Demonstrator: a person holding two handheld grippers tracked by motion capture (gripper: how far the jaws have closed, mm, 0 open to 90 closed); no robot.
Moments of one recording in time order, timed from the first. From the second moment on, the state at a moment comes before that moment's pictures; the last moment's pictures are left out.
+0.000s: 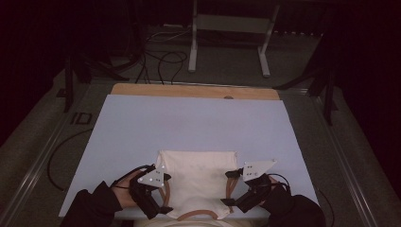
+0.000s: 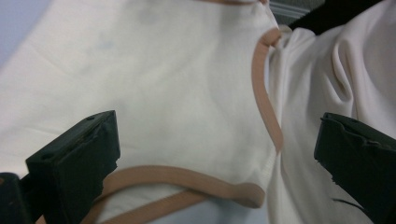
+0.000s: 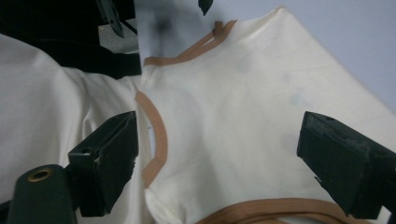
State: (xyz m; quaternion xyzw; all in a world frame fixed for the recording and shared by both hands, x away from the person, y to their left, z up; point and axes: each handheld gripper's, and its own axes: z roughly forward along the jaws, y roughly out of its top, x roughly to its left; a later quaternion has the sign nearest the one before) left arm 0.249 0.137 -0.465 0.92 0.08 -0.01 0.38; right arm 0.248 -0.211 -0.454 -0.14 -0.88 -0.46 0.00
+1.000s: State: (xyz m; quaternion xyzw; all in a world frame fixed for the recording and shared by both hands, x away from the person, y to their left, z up) left arm 0.319 0.159 -0.444 0.90 0.15 0.04 0.41; right arm 0.311 -0.232 -0.433 -0.20 -0.86 -0.47 -0.07
